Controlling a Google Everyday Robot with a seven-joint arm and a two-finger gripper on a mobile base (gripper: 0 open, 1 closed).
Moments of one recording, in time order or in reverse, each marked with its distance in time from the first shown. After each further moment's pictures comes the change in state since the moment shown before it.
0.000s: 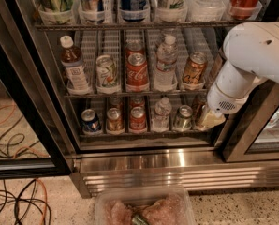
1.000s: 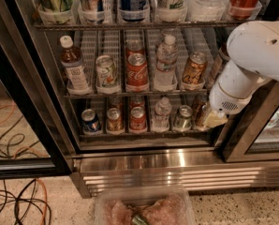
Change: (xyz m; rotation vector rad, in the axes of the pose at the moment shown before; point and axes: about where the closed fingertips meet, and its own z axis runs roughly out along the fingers) arm 0.001 0.001 -0.006 0.009 -0.008 -0.003
